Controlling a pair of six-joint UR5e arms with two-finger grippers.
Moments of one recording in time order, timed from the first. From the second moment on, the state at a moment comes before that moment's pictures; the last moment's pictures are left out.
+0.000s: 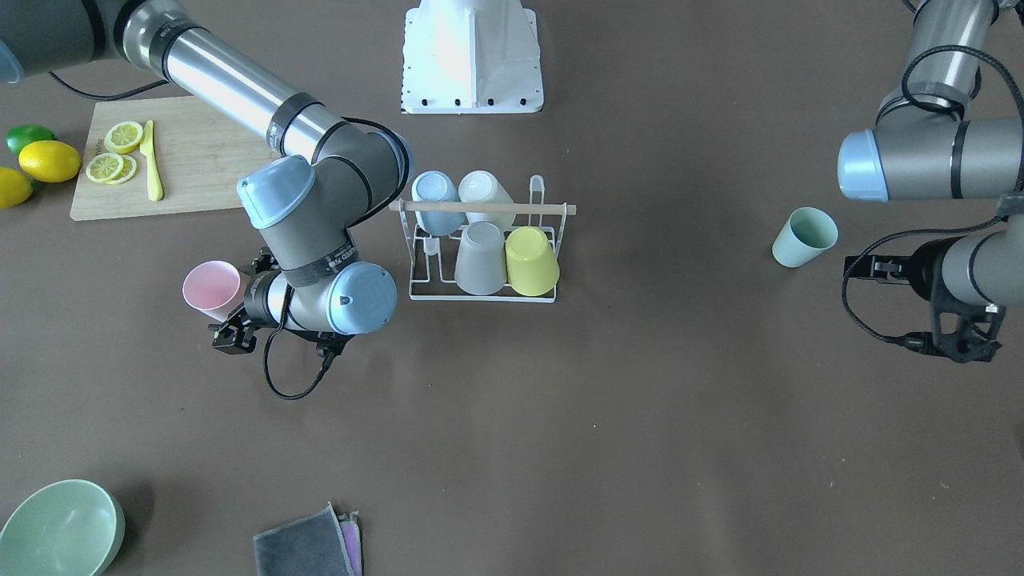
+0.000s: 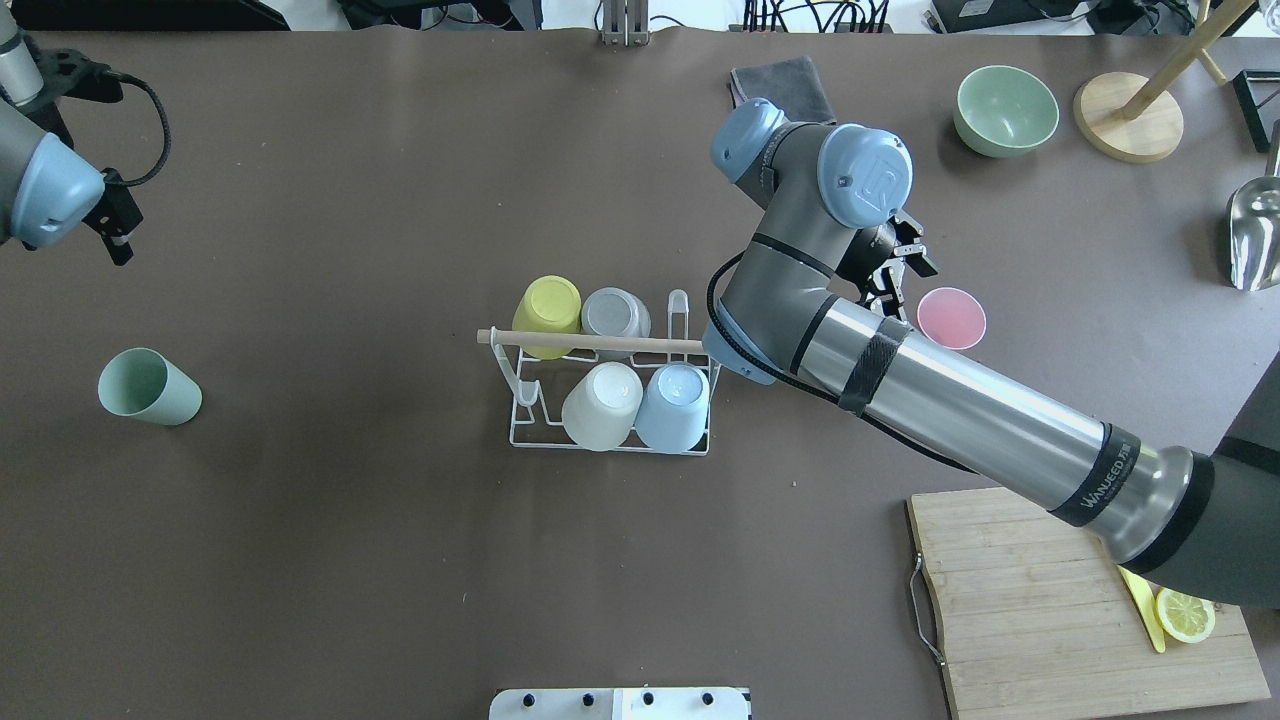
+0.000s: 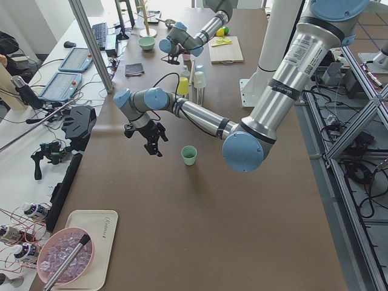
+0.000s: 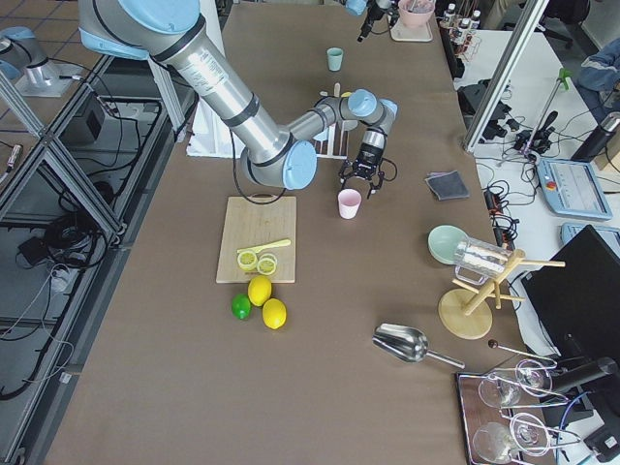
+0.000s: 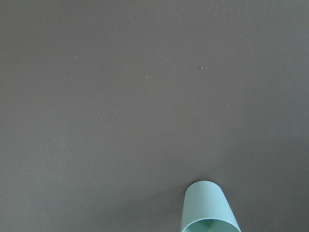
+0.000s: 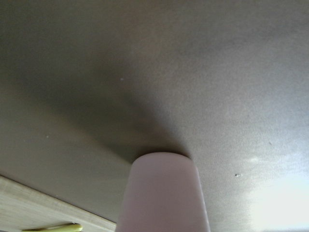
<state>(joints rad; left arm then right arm) -1.14 -2.09 -1.41 -1.00 -2.31 0.03 0.70 -0.67 1.15 -2.32 1.73 -0.53</state>
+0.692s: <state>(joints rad) -1.05 -2.14 -1.24 -1.01 -2.32 0.07 0.68 -0.69 1.13 -2.30 1.73 -0.54</state>
